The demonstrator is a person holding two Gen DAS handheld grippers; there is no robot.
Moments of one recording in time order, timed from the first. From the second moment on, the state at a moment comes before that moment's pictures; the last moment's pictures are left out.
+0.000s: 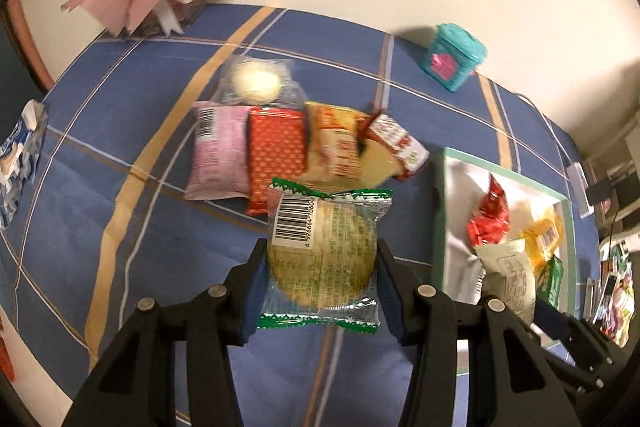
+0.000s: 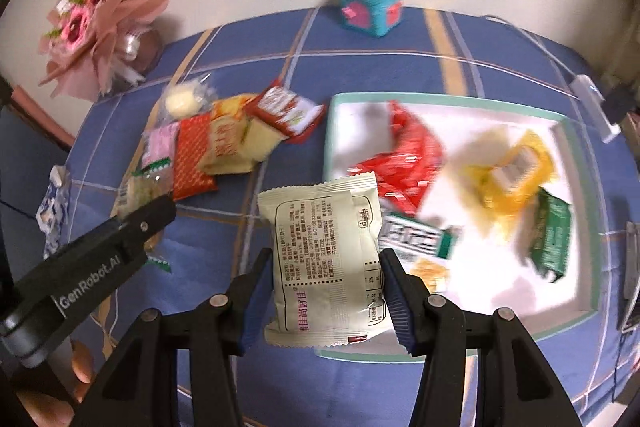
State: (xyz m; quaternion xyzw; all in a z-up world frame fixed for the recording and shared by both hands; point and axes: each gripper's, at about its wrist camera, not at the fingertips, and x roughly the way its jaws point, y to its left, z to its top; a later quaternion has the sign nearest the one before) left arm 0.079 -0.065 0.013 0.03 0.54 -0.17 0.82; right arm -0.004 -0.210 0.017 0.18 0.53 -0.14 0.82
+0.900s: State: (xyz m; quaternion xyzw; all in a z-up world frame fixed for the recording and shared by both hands) left arm -0.035 -0.213 -0.003 0.19 0.52 -0.30 0.77; right arm -0.091 -0.341 -0.003 0.26 0.53 -0.25 0.77
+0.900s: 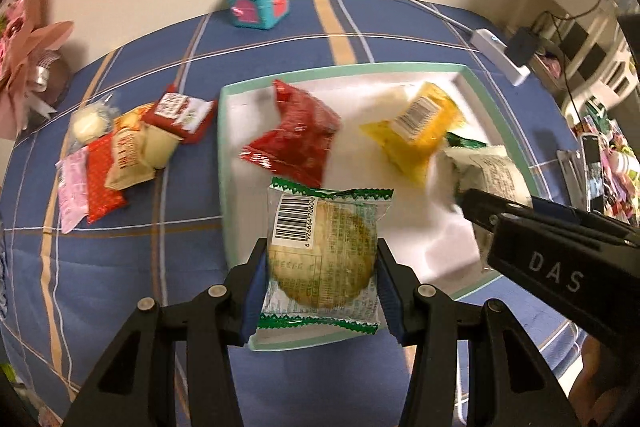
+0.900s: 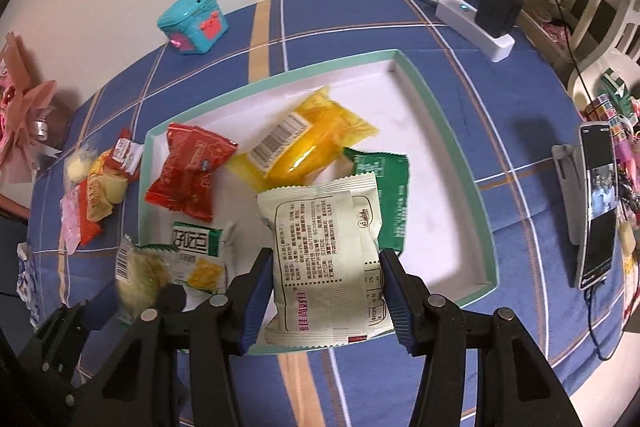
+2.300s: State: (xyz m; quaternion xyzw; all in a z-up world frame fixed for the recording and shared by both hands) left arm -0.041 -0.243 -0.044 0.23 0.51 -0.30 0.77; right arm -0.083 -0.354 -0.035 0.27 0.56 -0.24 0.75
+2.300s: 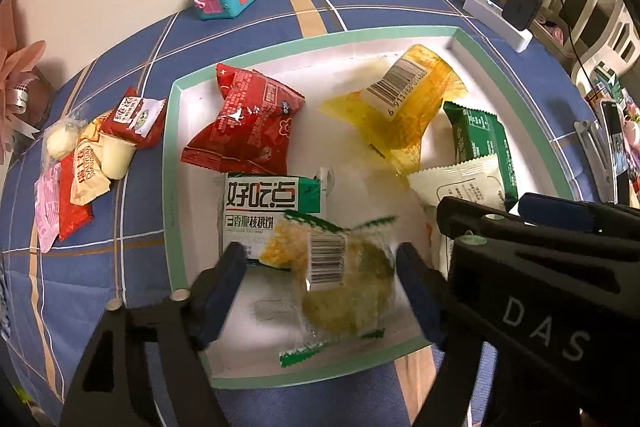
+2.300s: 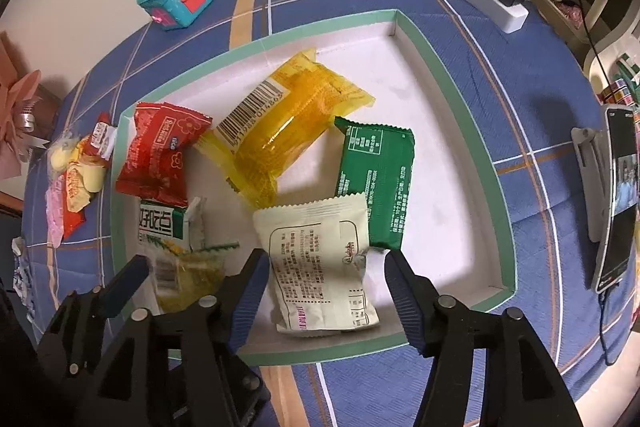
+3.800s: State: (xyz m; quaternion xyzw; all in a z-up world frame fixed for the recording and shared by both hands) left arm 0.039 -0.138 -0.009 0.08 0.55 -0.12 0.82; right arm -0.070 -0.326 -0.007 0.23 0.54 -0.24 0.77
